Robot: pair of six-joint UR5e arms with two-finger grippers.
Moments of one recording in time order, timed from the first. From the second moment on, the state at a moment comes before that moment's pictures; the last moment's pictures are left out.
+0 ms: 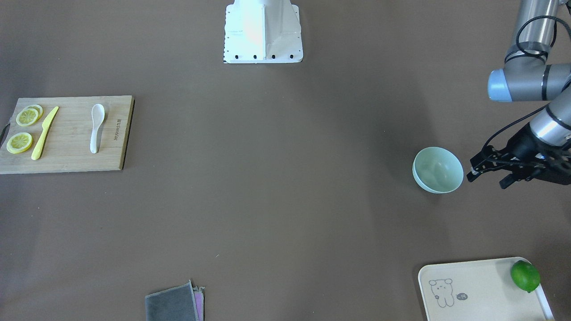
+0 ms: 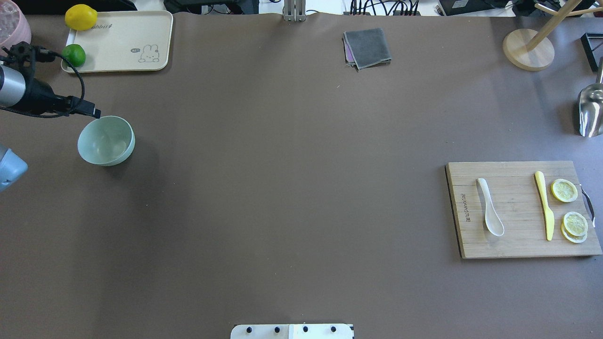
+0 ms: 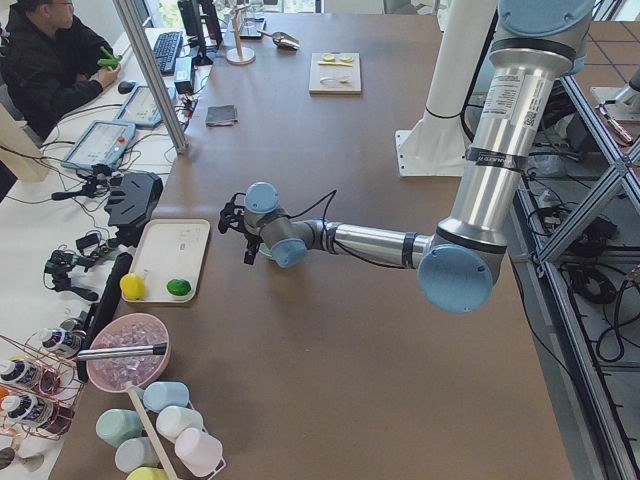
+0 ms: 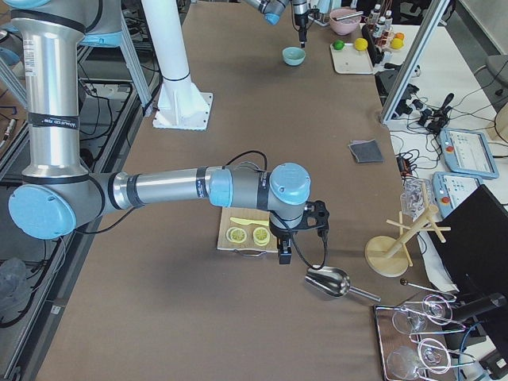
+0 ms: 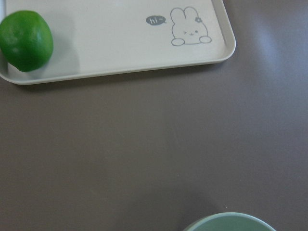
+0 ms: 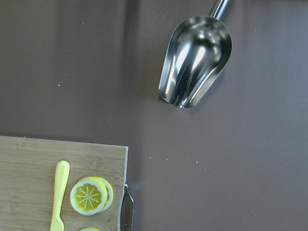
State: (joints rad) left arm -1.05 -1.79 -1.38 -2.41 -2.19 -0.78; right arm 1.62 -1.61 1.76 -1.73 2.38 -0.13
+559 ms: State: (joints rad) left arm -1.01 -1.75 -1.37 -2.45 -2.19 -0.79; right arm 1.62 -1.60 1.76 -1.73 2.38 -0.11
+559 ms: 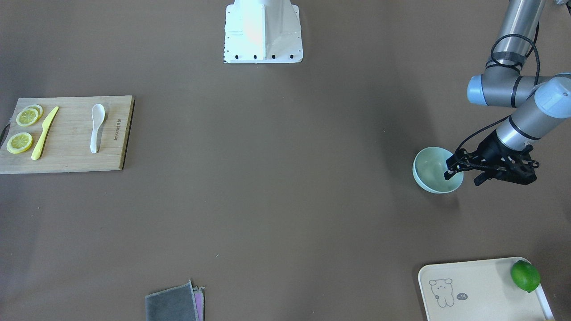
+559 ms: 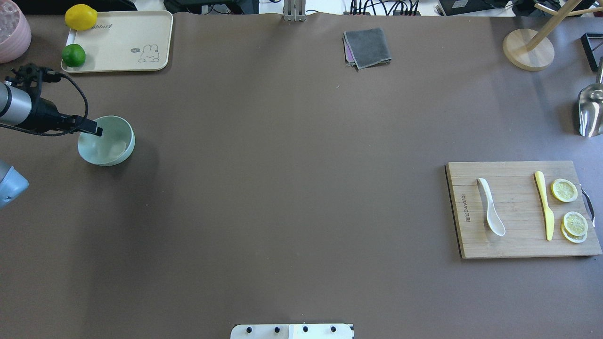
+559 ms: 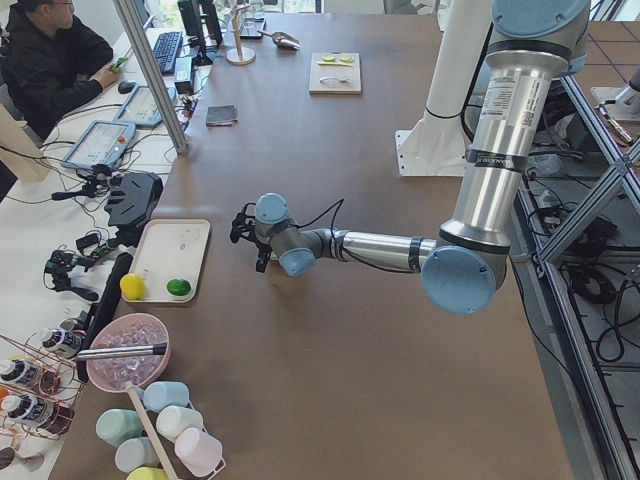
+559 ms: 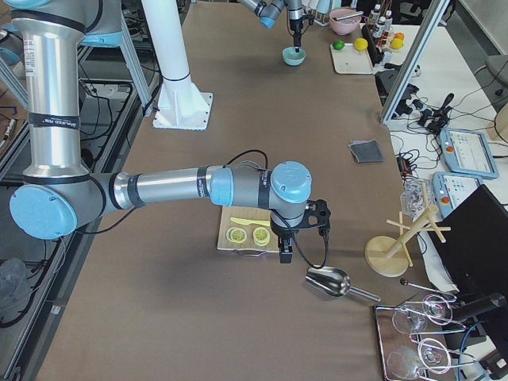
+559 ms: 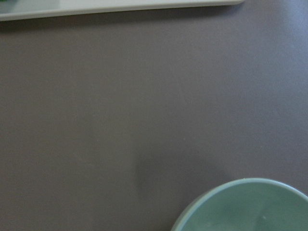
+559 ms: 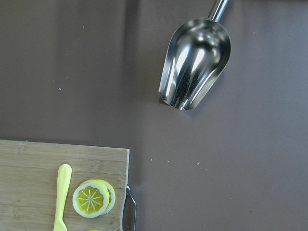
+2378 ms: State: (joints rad) left arm -0.80 -2.16 -1.59 -2.05 -2.07 -1.33; right arm 1.47 -1.46 1.76 -1.74 2.22 -0.09
